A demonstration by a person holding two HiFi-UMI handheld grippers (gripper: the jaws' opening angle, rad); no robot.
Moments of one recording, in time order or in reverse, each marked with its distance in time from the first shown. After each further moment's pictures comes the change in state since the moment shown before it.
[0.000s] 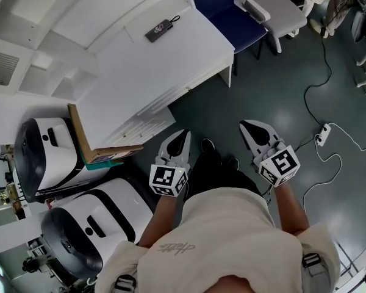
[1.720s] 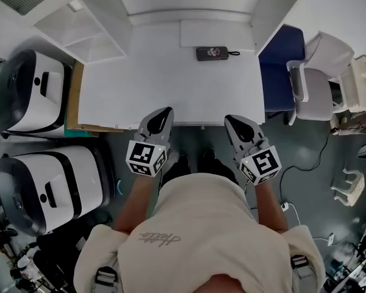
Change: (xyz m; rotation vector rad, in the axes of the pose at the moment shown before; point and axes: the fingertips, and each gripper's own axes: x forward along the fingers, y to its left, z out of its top) left arm 0.070 0.261 0.095 -0.173 -0.142 0.408; right arm 0.302 -0.037 0.097 -0.248 0.138 0.396
